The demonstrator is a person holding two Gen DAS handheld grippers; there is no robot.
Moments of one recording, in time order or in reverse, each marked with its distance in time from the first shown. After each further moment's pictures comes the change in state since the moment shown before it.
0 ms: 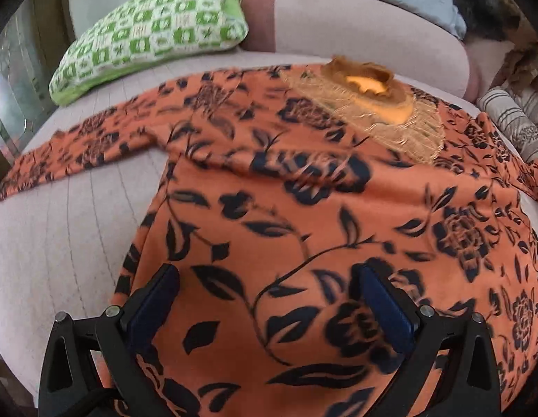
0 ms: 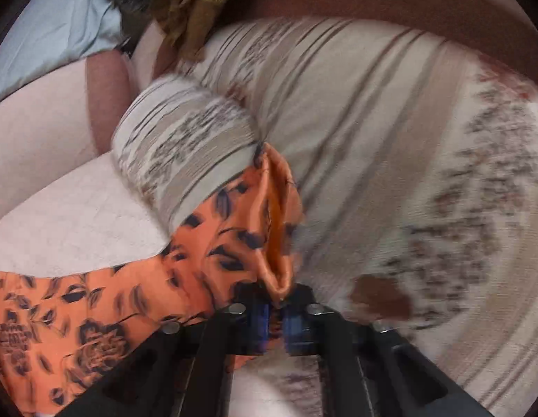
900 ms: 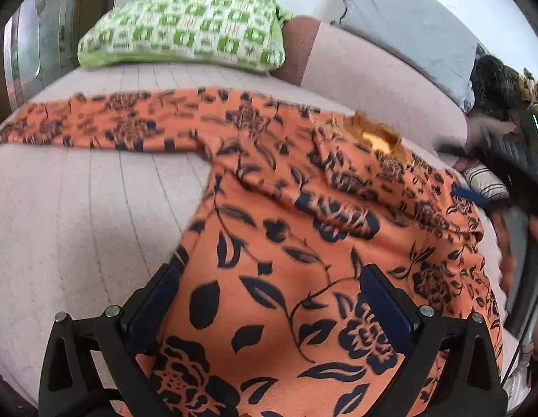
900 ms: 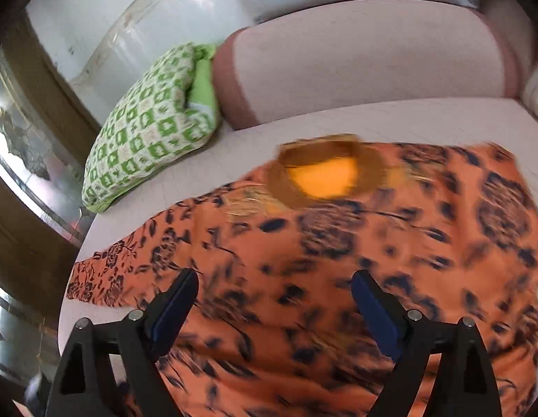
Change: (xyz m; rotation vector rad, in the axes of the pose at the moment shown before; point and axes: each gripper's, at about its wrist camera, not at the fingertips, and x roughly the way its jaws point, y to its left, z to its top) left arm -0.033 0.052 0.004 -0.224 -0.124 -0.146; right arm -0.200 0.308 -0.150 -0.282 0.145 0.946
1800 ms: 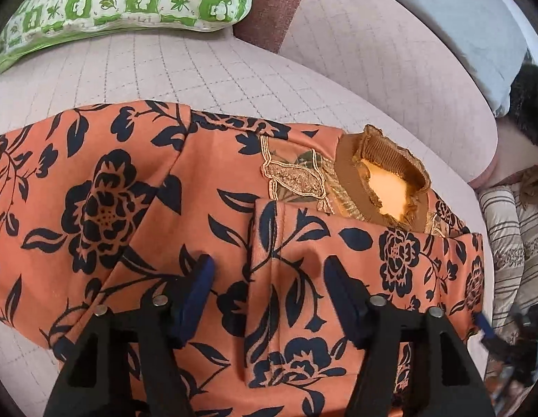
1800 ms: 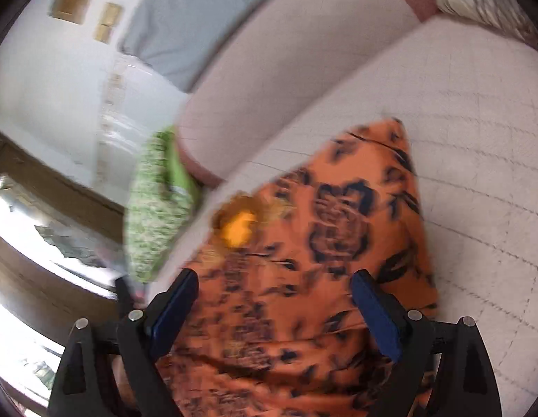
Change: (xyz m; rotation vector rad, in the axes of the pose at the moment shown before) left arm 0.171 -0.069 0.130 -0.066 0.285 -0.048; right arm -0.018 -0.196 0.030 0.362 -0.004 0.259
